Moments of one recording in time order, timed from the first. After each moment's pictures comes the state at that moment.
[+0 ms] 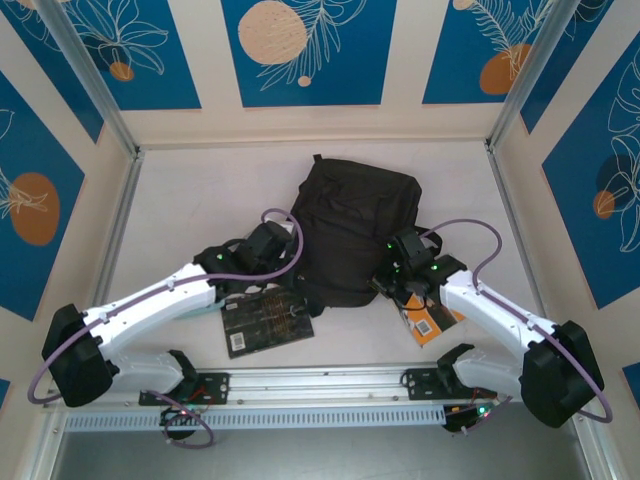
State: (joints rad) left arm -0.86 1.27 1.00 -0.63 -0.16 -0.57; right arm 0.53 1.13 0.67 -0.60 -0.17 1.15
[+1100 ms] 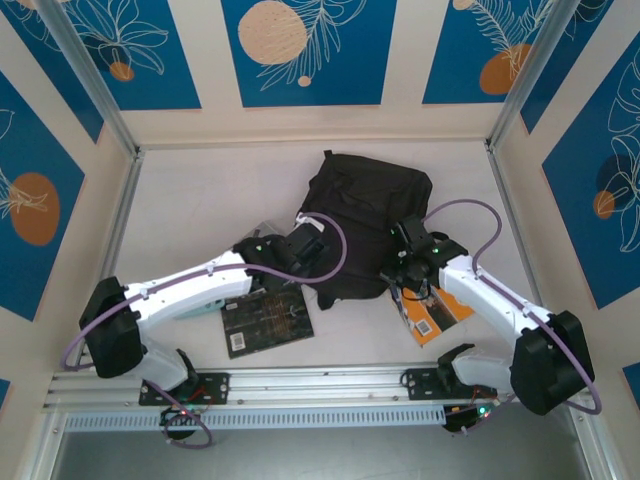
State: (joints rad) left arm -0.98 1.48 1.19 -0.74 -0.54 -0.28; right arm 0.44 1.21 0.80 -0.74 -0.08 0.88
